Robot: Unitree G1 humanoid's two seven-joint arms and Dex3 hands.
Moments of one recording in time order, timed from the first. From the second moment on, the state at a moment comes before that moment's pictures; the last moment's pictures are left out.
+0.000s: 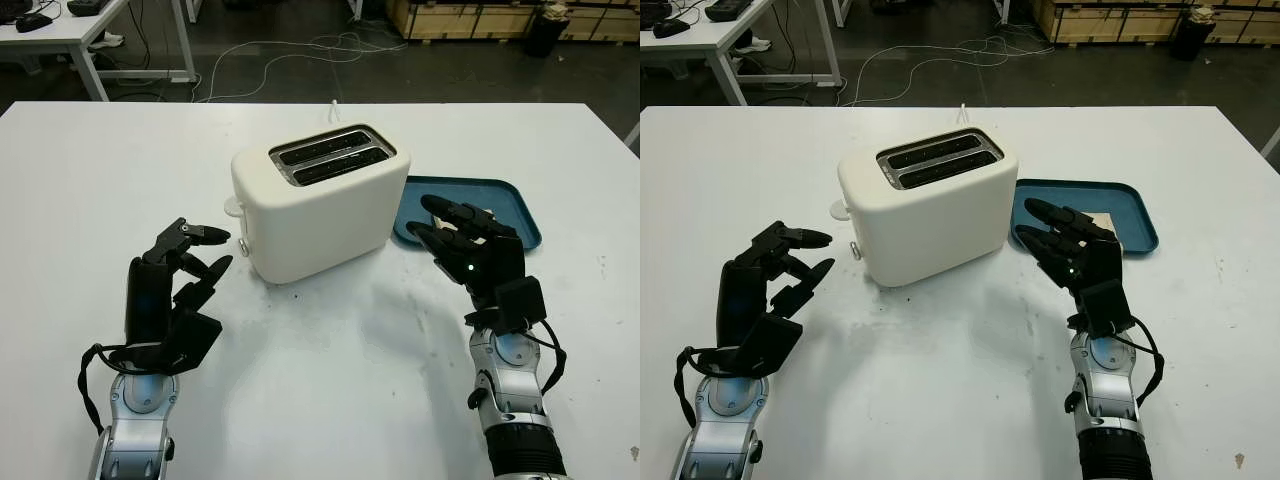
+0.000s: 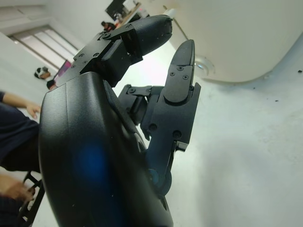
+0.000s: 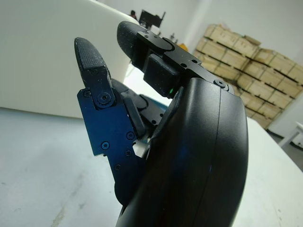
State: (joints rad) left arm 0.11 0.11 0.03 -0.24 0.32 -0.11 0.15; right arm -0.16 -0.09 -0.13 0.25 0.07 -0.37 0.09
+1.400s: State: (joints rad) left arm 0.11 0.11 0.03 -0.24 0.31 -0.12 0.16; right arm -0.12 -0.66 -0.16 0.28 -0.79 -0.56 -0.31
